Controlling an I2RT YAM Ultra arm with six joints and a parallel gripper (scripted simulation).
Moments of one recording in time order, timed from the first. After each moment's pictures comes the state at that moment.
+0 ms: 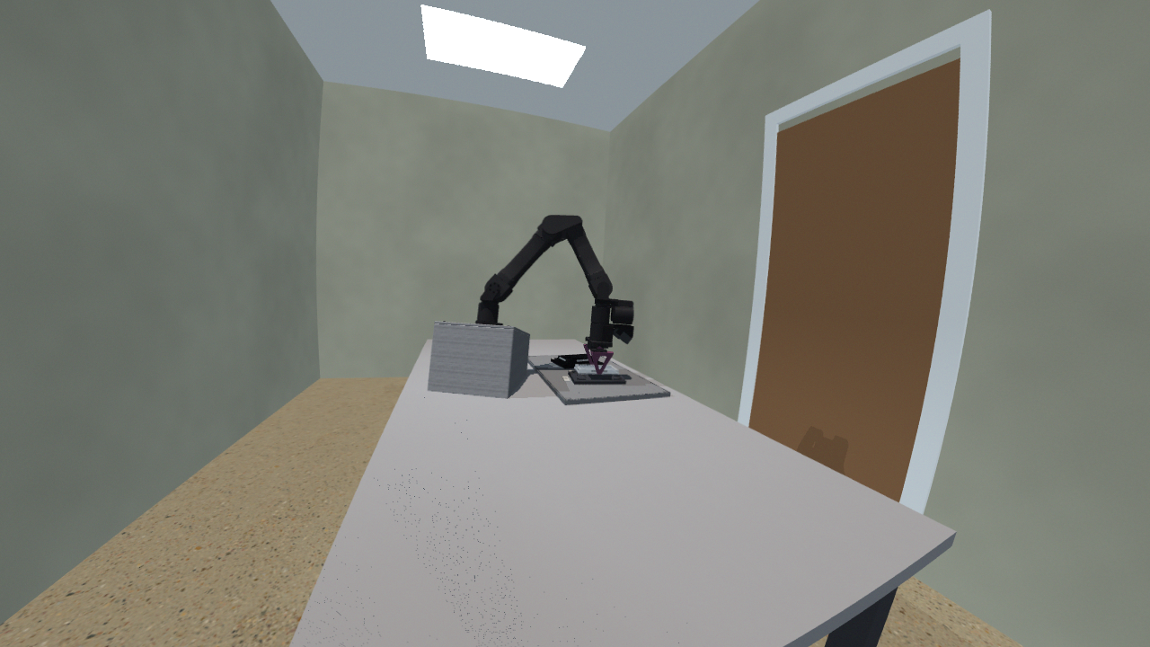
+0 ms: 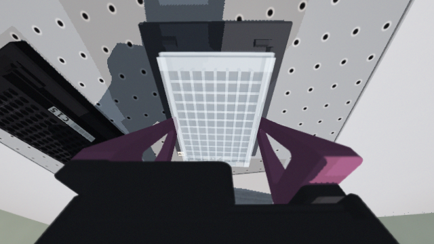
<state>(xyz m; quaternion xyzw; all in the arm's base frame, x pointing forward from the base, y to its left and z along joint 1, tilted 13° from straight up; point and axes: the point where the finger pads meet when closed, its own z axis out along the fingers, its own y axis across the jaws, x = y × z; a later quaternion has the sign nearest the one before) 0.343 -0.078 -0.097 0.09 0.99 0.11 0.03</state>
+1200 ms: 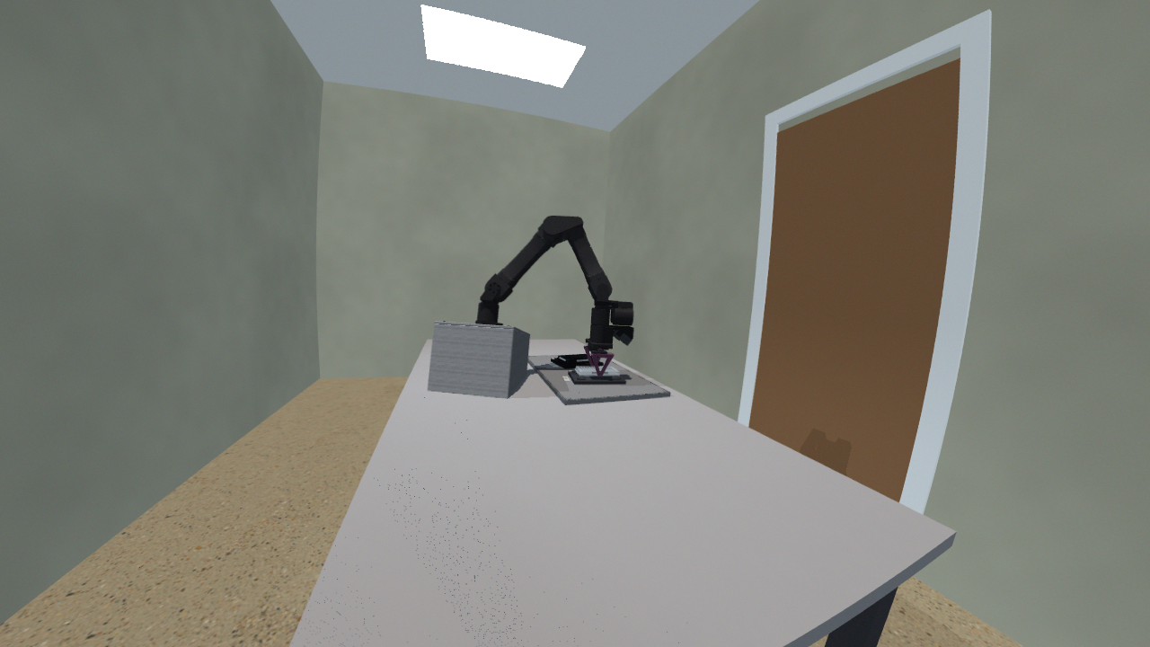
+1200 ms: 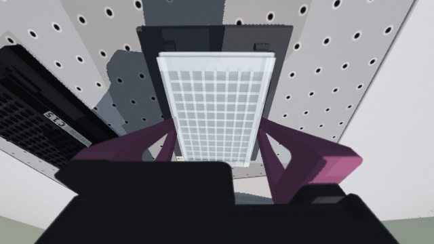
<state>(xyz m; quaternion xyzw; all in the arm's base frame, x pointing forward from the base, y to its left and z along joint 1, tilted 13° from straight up) 0.346 -0.078 -0.102 0.10 0.99 0.11 0.04</state>
